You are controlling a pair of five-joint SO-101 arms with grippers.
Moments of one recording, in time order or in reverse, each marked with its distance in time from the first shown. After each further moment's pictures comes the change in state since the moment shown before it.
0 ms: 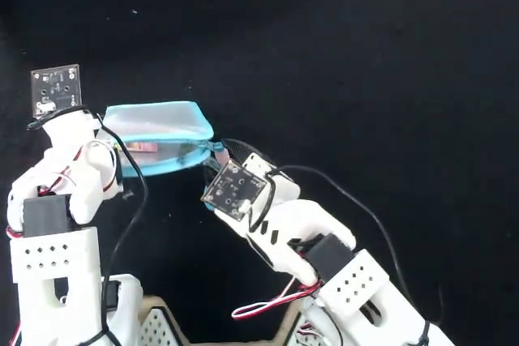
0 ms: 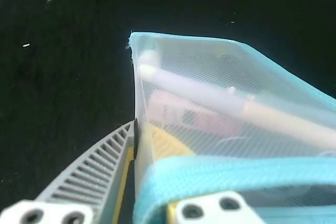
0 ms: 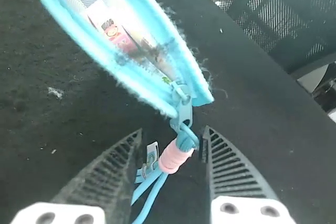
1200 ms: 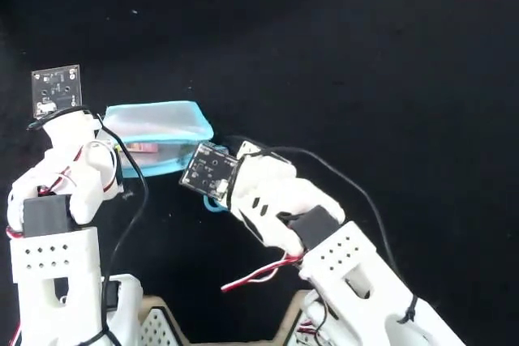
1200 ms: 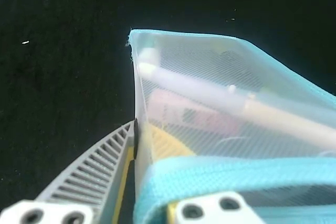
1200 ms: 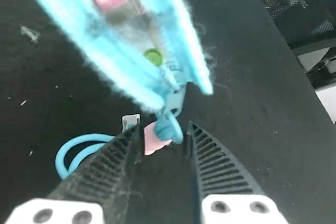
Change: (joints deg) left arm 0.0 0.0 0.0 0.4 0.0; right arm 3.4 16.4 -9.6 2.6 9.8
